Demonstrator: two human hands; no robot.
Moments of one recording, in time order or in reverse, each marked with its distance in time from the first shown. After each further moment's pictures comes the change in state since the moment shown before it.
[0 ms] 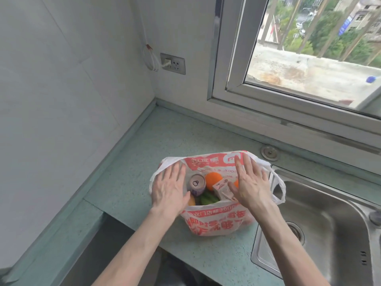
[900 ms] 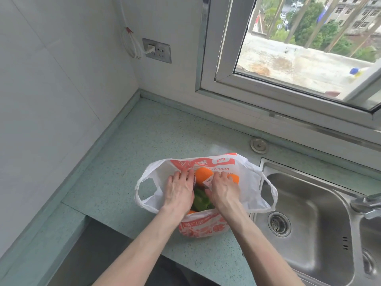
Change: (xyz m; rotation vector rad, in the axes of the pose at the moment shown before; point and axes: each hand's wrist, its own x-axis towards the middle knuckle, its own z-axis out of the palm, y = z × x) left_hand 0.036 0.046 0.058 -0.146 -0.020 0.113; right_hand 0.017 -0.045 0.052 0.098 -0.158 0.126
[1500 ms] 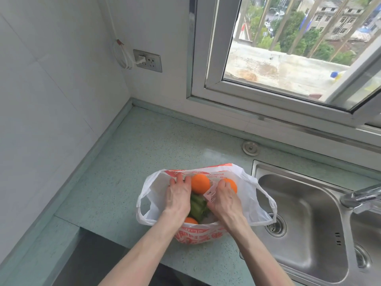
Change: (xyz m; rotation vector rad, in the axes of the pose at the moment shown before) left_hand 0.011 0.011 0.002 -0.041 -0.020 -0.091; right_hand -0.017 0.023 0.017 0.256 0.062 0.077
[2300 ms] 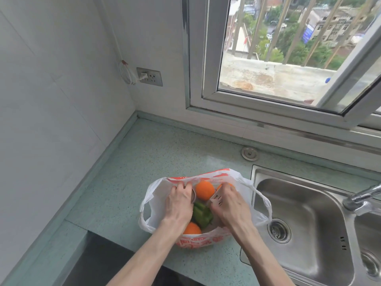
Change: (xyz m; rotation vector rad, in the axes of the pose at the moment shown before) left_hand -0.038 0.013 -0.029 -0.124 0.048 0.022; right_hand -0.033 0.020 -0.024 0.129 0.197 -0.100
